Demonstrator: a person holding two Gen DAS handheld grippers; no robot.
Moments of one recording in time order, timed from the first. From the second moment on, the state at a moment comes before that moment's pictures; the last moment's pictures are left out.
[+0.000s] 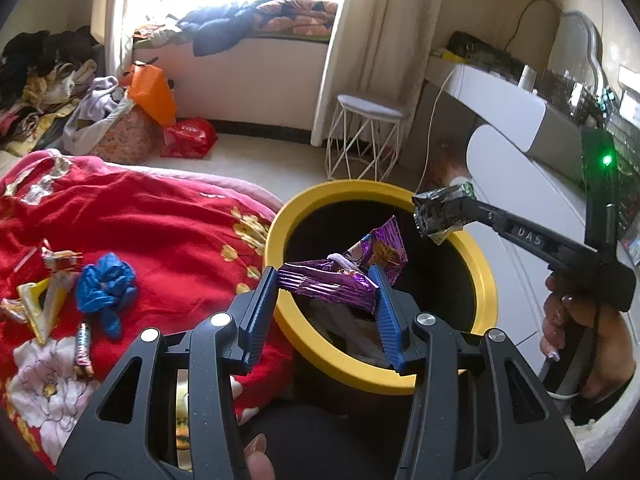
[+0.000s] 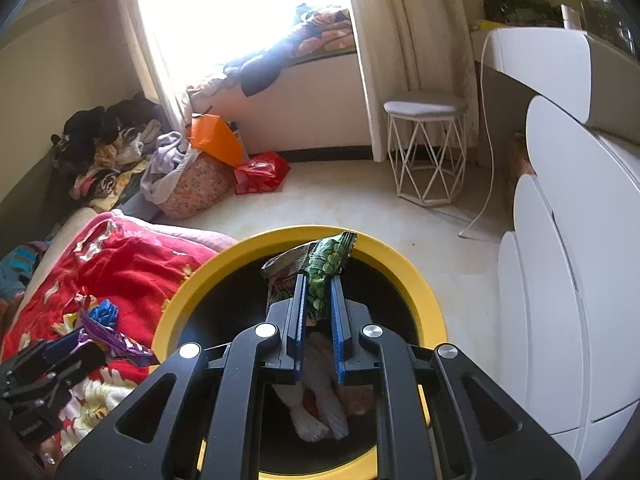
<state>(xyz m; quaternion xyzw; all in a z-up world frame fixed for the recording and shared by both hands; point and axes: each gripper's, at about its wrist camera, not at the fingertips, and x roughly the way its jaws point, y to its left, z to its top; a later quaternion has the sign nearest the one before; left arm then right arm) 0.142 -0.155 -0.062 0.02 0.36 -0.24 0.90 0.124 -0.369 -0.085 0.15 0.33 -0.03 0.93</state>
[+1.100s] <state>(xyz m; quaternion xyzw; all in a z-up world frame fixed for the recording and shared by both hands) 0.134 -0.120 -0.053 0.00 0.34 -0.18 0.92 0.119 -0.359 -0.074 0.15 0.31 -0.01 0.94</state>
